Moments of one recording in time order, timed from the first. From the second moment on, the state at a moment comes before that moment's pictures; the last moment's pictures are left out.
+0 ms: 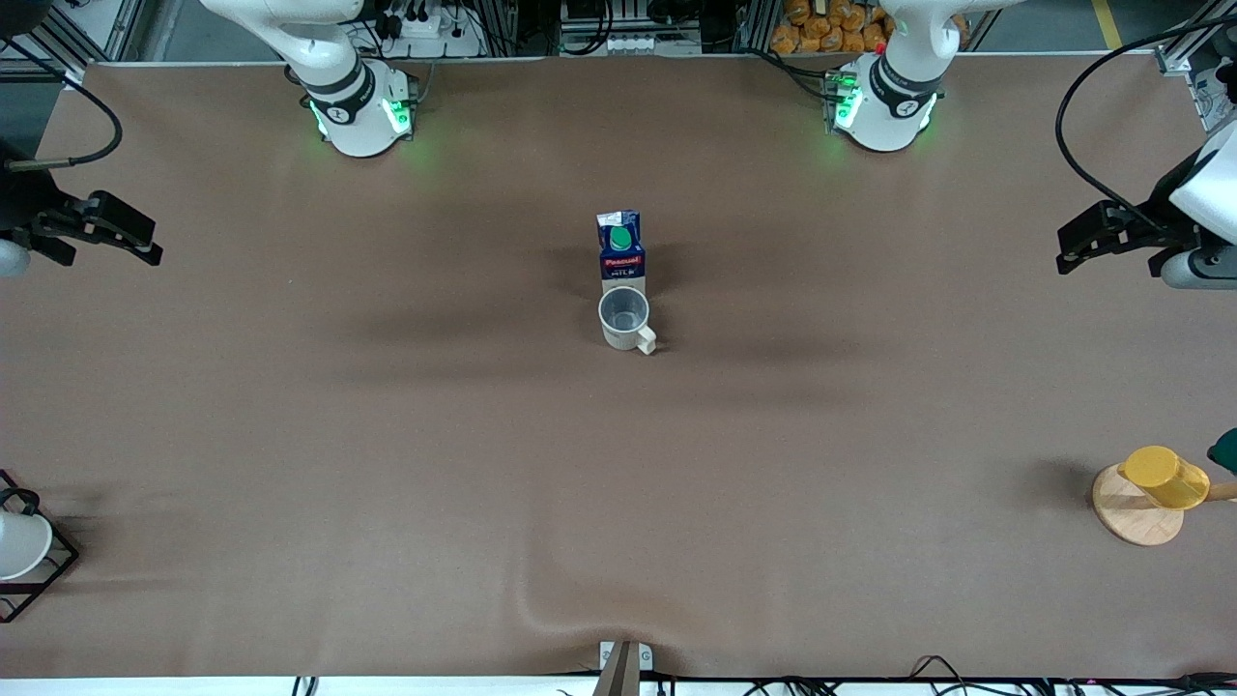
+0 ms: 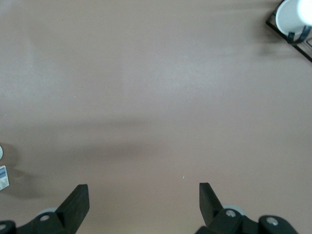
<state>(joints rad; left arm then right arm) 0.12 0.00 -0.16 -1.58 0.04 1.60 0.01 -0.07 -0.03 0.06 -1.59 0.00 1.55 0.01</state>
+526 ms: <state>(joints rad) 0.12 0.00 -0.14 -1.58 0.03 1.53 0.01 -0.08 -0.04 0.05 -1.58 0.00 1.55 -0.06</state>
